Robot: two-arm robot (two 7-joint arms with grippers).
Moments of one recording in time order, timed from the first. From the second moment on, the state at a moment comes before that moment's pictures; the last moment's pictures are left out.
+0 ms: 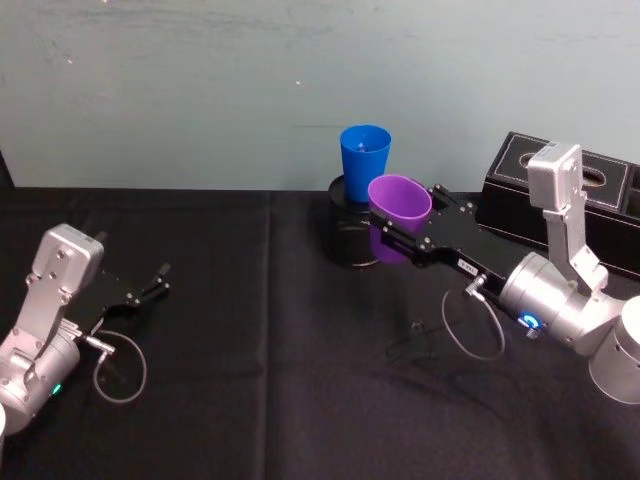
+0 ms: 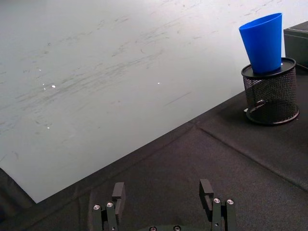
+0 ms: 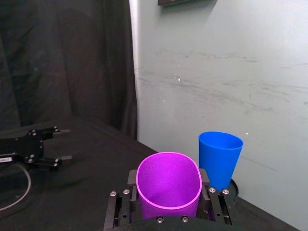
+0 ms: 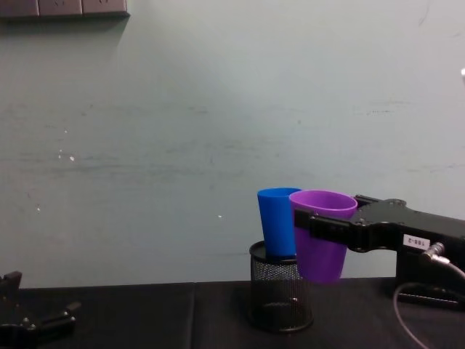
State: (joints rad) left arm -0.20 0.60 0.45 -1.41 -0.25 -0.12 0.03; right arm 0.41 0.36 -0.37 -1.29 0.40 -0.11 0.57
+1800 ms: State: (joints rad) left arm -0.20 0.60 0.45 -1.41 -0.25 -0.12 0.03; right arm 0.26 0.40 -0.38 -1.28 0.40 -0.17 0.55
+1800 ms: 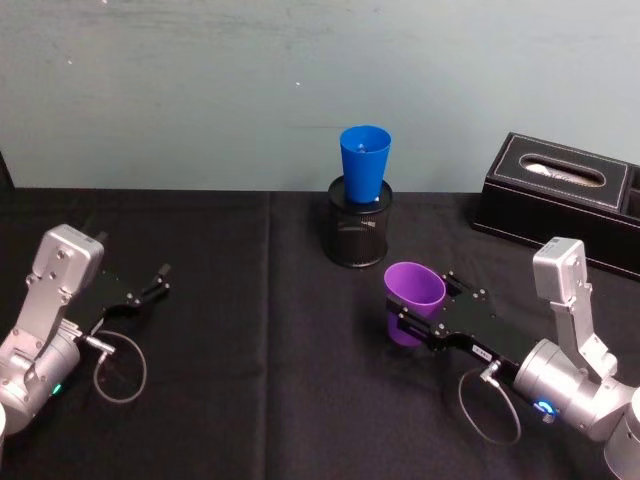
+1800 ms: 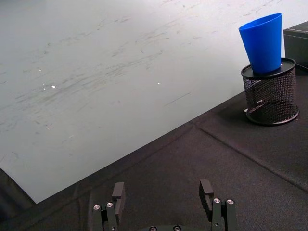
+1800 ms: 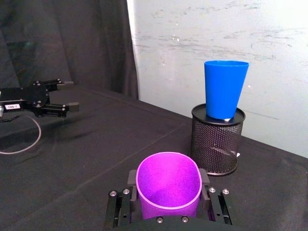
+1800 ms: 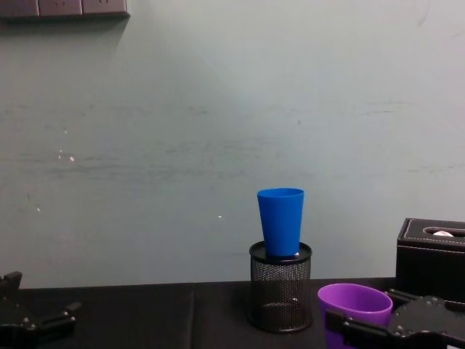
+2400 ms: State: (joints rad) left arm -0.20 0.60 0.45 -1.41 -0.25 -0.12 0.03; right arm 0.27 0.38 -0.38 -1.22 0.39 -0.21 0.57
